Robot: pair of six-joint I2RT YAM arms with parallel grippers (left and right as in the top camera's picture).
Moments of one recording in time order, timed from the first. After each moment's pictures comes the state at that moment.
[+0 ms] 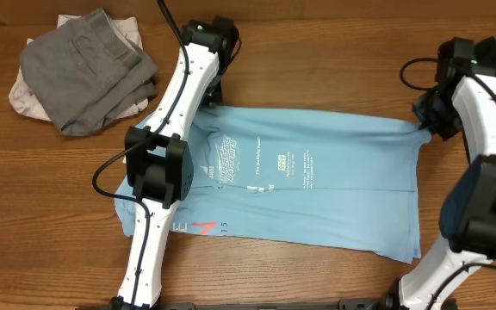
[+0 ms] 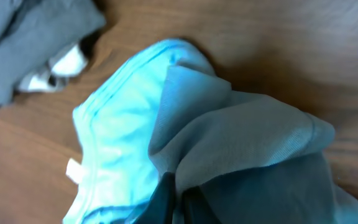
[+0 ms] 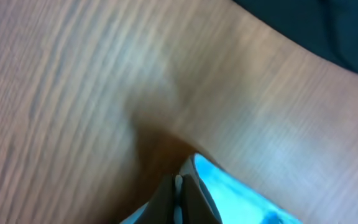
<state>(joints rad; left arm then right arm) -0.31 2.56 2.49 -1.59 -0.39 -0.49 -0.22 1.97 1.64 -1.12 0.22 0.83</state>
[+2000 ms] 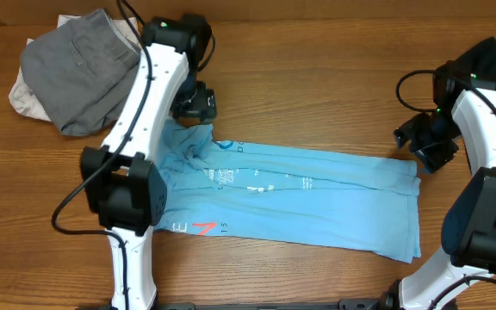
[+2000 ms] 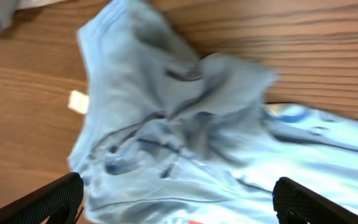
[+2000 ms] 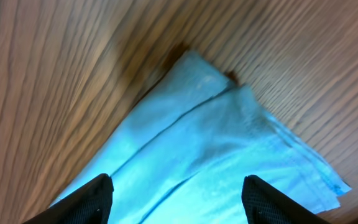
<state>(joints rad) -0.26 2.21 2.18 -1.58 -0.14 -0.38 -0.21 1.89 1.50 -1.25 -0.02 0.76</state>
